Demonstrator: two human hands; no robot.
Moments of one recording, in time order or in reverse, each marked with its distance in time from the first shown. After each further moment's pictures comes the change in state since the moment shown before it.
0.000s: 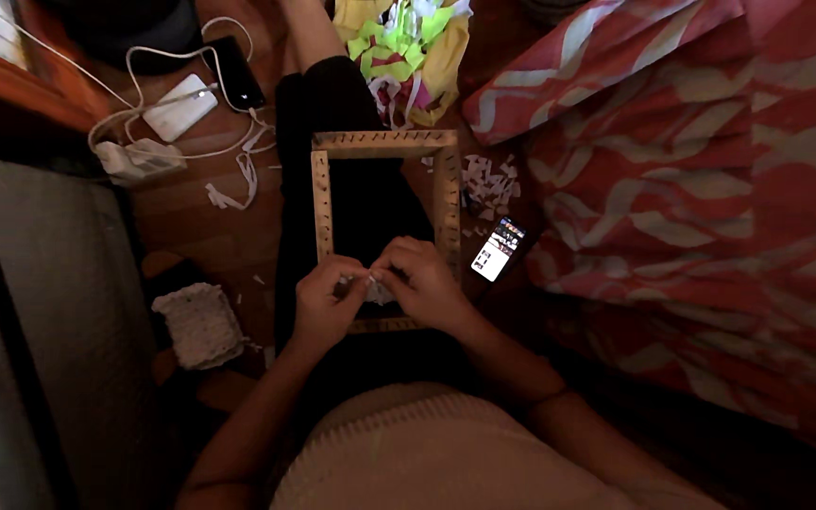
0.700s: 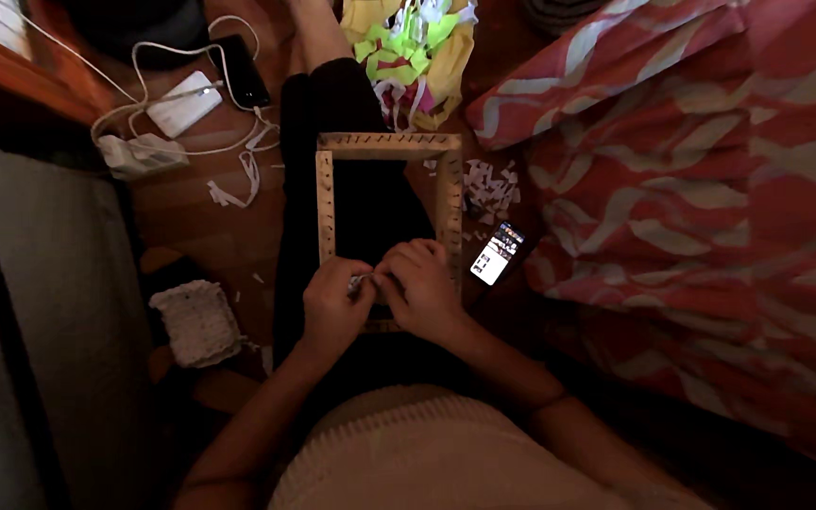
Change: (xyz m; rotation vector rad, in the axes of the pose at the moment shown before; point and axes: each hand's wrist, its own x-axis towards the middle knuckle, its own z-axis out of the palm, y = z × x) left_hand -0.003 0.011 0.014 0.399 0.095 0.004; right_hand -0.006 -0.006 0.010 -0.246 0.076 -0.085
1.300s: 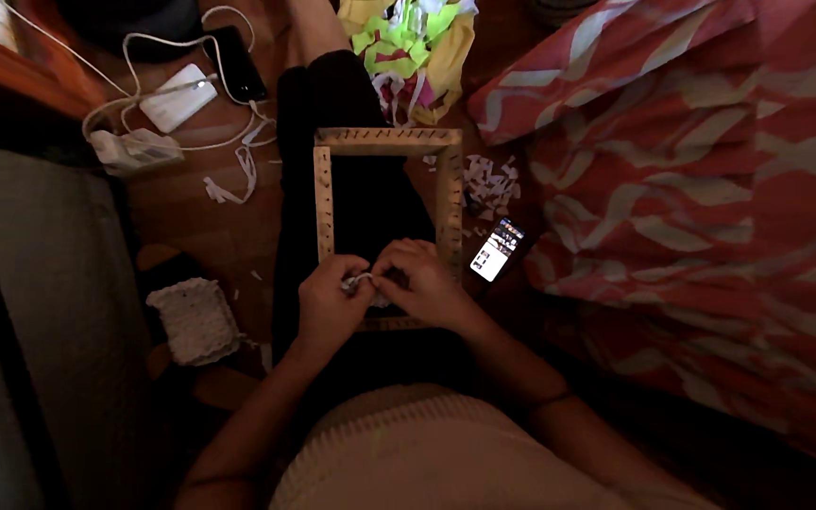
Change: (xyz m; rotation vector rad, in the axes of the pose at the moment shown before) left_hand 0.002 0.004 -0.007 -0.066 -0.100 -0.172; right_hand 0.004 0.013 -0.008 0.255 -0.187 0.082
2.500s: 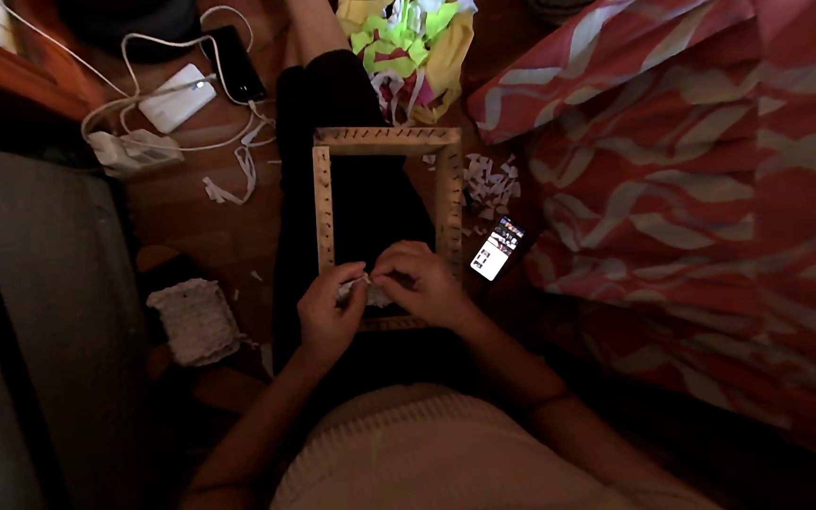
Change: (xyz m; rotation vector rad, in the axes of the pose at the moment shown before) left_hand -0.015 -0.021 0.012 -0.161 0.150 0.187; right_hand -0.003 0.010 0.007 0.092 0.127 -0.134
